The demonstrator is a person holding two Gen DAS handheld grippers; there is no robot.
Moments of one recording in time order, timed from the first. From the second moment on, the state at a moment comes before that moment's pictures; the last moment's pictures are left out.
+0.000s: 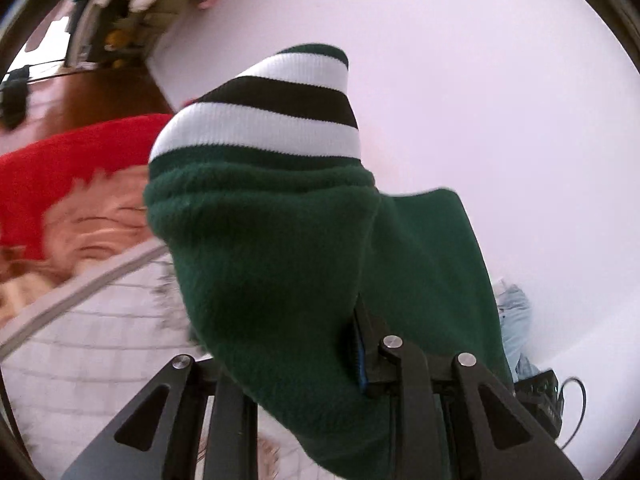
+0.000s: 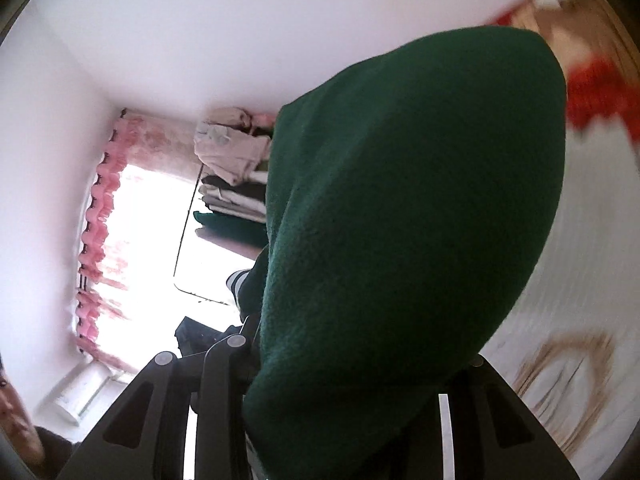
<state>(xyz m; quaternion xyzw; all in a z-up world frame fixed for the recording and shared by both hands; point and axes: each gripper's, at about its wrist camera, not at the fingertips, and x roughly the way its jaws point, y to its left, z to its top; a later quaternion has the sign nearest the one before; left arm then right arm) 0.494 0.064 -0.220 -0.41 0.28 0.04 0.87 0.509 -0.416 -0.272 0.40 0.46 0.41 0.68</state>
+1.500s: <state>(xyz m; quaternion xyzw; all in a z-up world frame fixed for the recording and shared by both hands) 0.340 -0.072 -0.072 -0.01 0.45 0.04 0.89 0.231 -0.370 -0.064 -0.02 0.48 -0.12 0.87</state>
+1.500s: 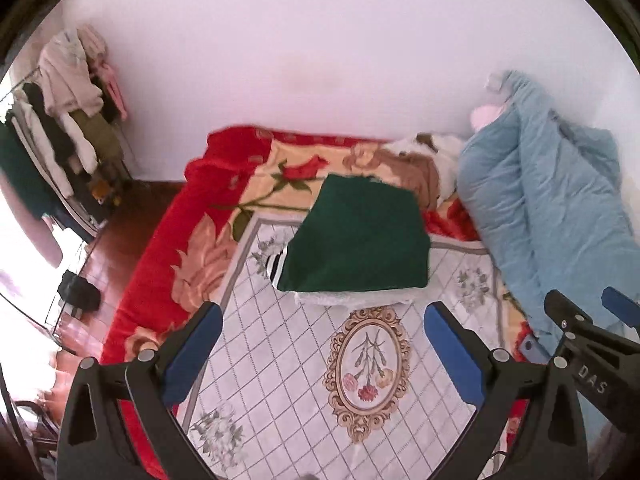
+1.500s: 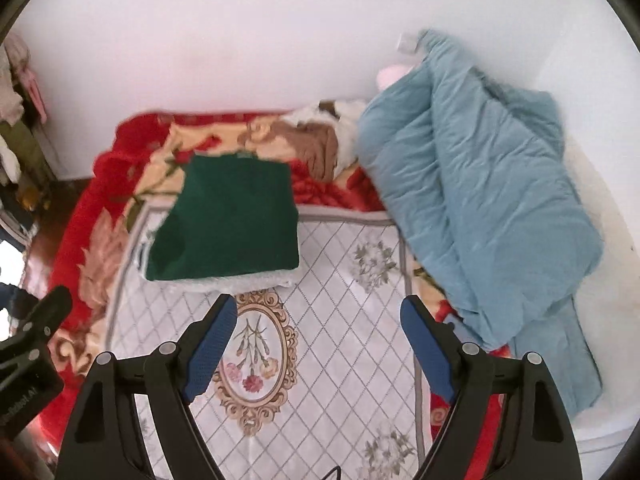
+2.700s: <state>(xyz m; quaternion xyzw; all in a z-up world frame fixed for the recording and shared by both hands) 0.201 -0.079 0.026 -0.02 0.35 0.04 0.93 0.019 -0.356 0.118 -0.01 0.36 -0.08 0.93</state>
